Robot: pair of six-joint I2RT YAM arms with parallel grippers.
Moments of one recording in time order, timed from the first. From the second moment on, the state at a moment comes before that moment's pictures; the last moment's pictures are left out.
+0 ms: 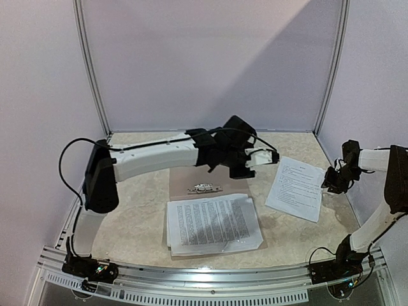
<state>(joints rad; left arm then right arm) -1.05 2.24 2.05 -0.53 -0.12 0.76 -0.22 1.55 0.86 -0.52 -0.16 0.34</state>
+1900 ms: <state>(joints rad) -1.22 2.61 2.07 0.01 -0.37 0.93 -0.29 1.80 0.98 -0.20 -0.48 0.51</state>
